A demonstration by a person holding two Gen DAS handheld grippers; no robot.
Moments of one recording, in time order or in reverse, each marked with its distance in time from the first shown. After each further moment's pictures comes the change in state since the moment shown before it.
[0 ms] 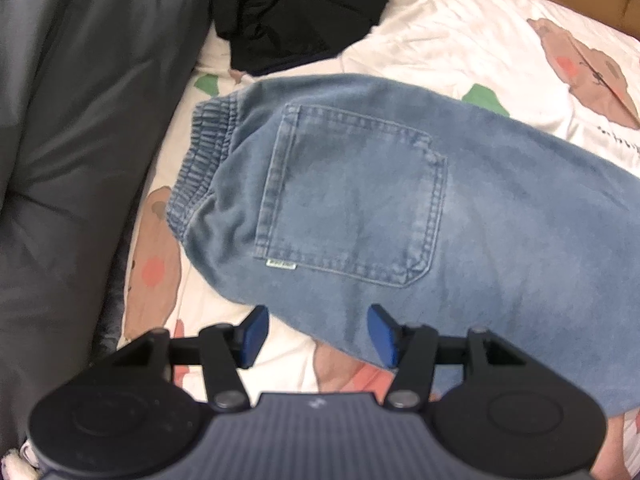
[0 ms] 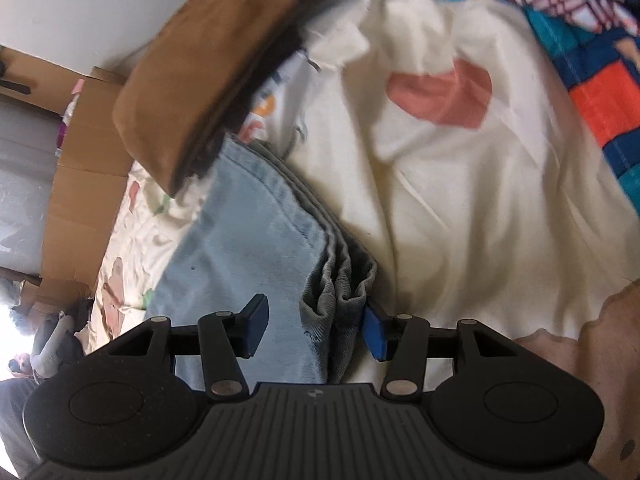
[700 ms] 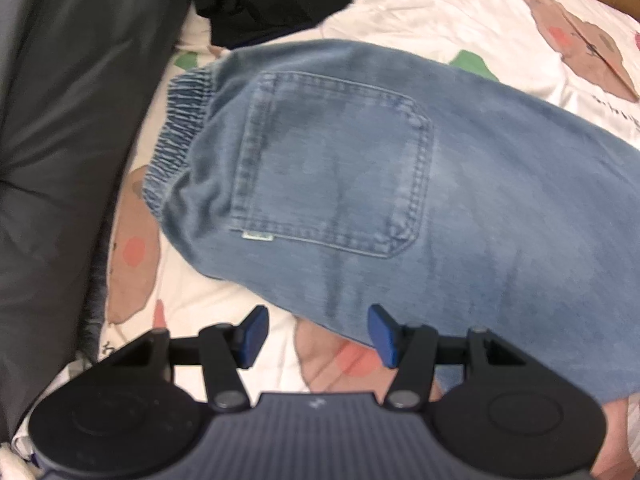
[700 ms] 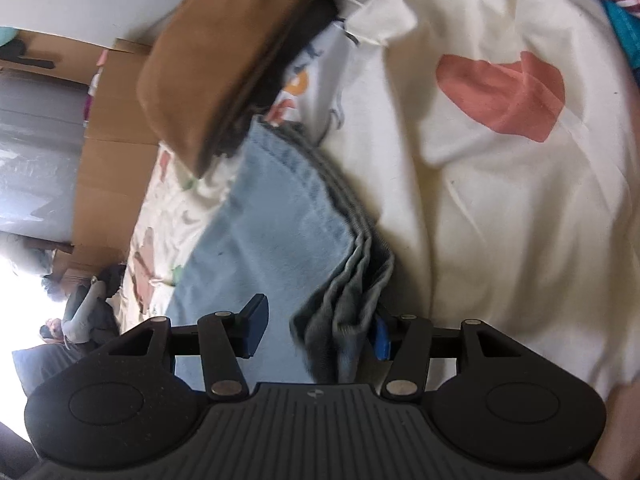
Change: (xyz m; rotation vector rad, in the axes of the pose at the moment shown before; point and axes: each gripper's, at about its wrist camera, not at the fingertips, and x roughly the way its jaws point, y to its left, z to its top) left arm 0.013 -0.016 -0.011 0.035 0.047 -0.028; right arm 0.026 0.004 0.030 -0.045 0.137 0.123
